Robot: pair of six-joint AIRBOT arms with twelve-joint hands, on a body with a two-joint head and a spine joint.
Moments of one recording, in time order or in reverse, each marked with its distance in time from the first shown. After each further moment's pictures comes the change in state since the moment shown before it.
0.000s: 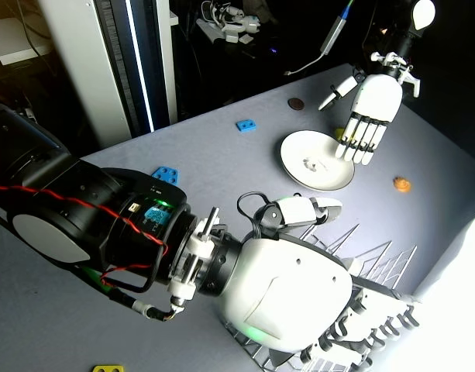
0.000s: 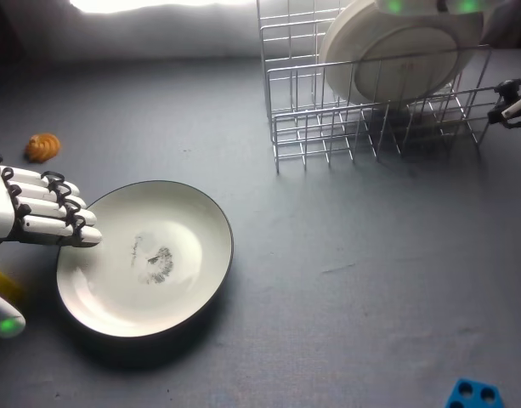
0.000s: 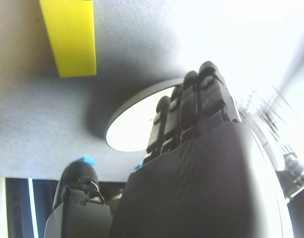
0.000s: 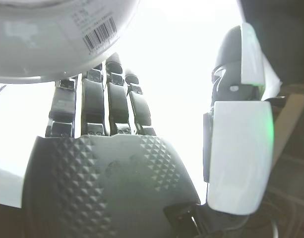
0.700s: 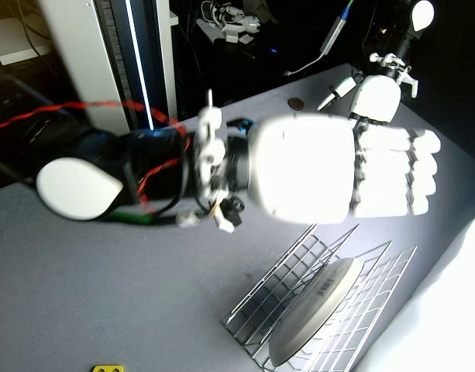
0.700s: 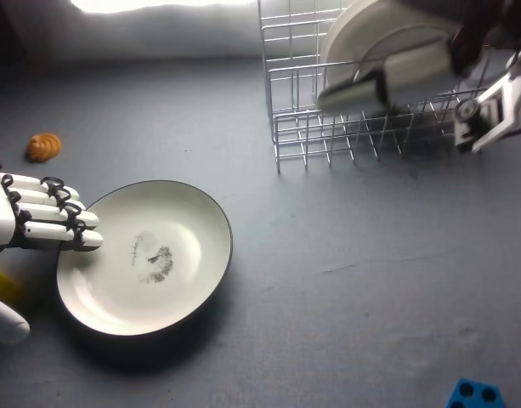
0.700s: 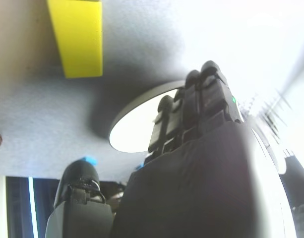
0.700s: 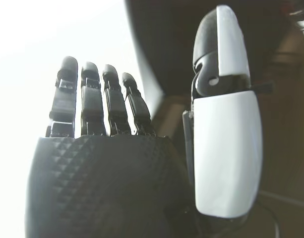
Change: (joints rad) left arm 0.051 -0.011 0.006 -0.029 -0.003 0.000; right arm 0.021 0.018 -0.212 -0.411 0.237 -0.285
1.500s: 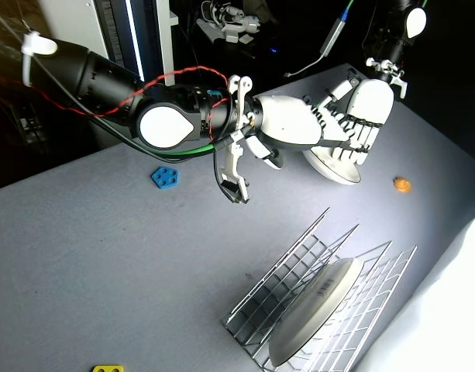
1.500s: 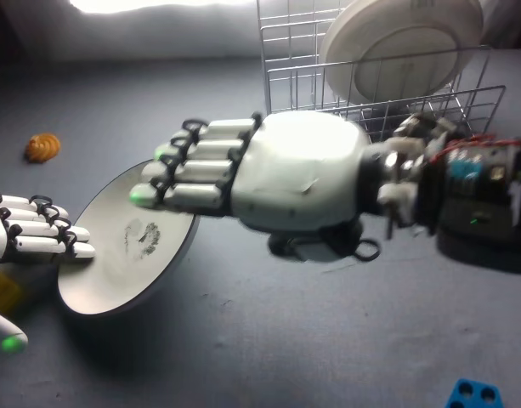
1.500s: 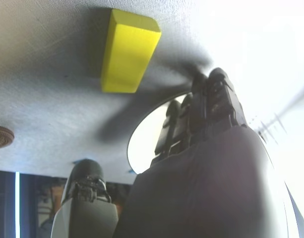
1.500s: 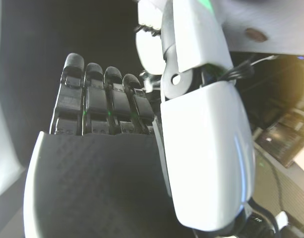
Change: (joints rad) left arm 0.118 -0.019 0.019 -0.103 -0.003 -0.019; right arm -0.104 -0.185 -0.174 0.191 -0.303 -0.811
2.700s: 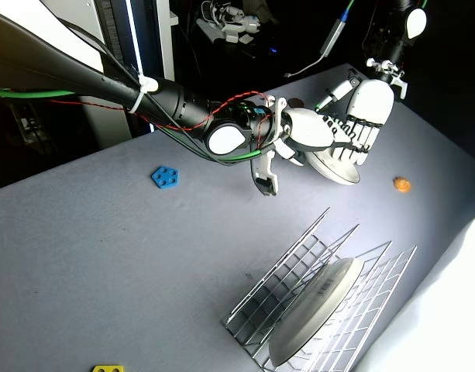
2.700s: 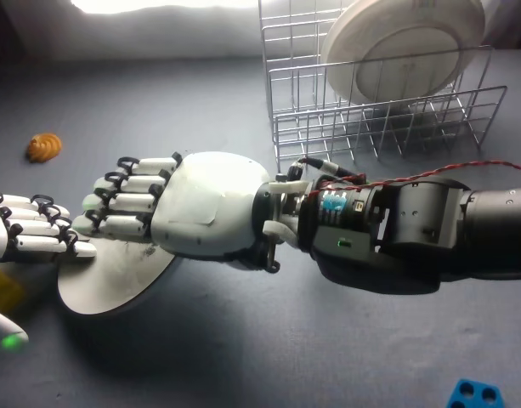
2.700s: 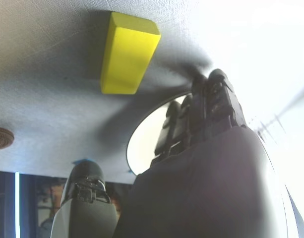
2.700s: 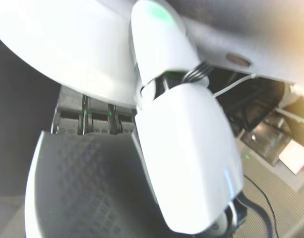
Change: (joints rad) left arm 0.000 -0.007 0.011 0.000 -0.007 0.000; right arm -0.036 -0.314 0.274 0.097 0.016 -0.105
